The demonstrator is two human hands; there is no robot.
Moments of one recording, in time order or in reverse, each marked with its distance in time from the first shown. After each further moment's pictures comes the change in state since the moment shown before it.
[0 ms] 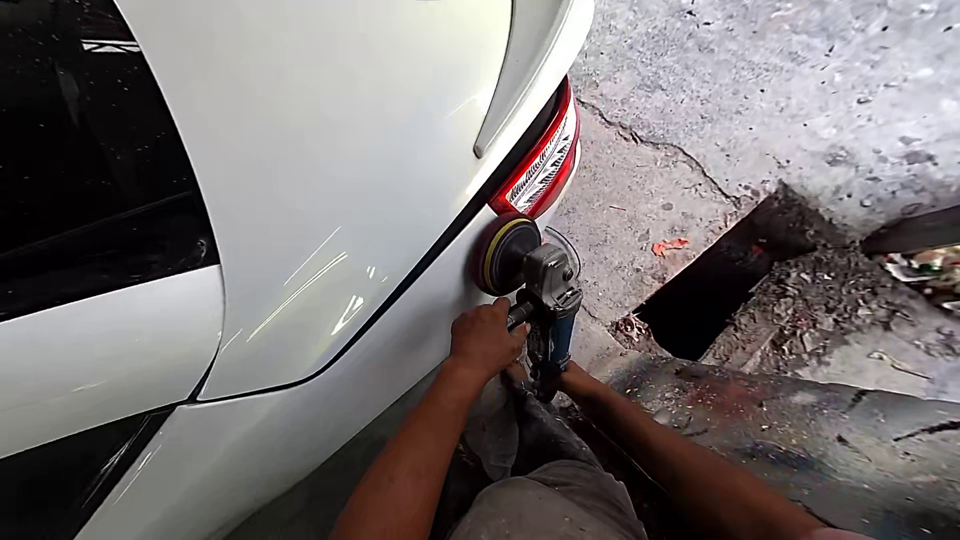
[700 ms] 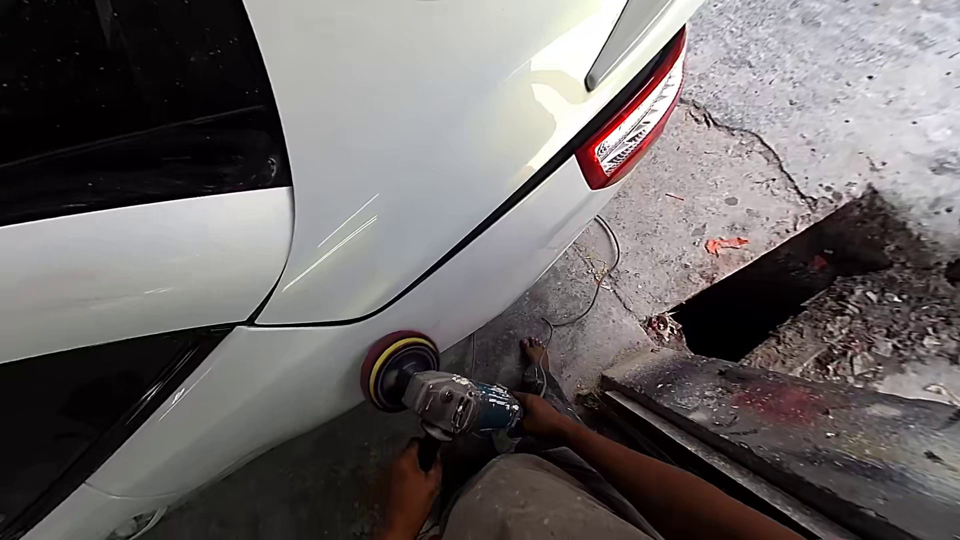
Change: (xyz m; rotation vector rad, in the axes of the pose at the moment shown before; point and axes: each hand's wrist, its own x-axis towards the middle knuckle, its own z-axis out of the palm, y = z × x) left_hand -0.271 -0.171 0.142 -0.221 0.065 -0.676; right_hand -0.008 0.056 0.157 -0.862 -0.374 0.018
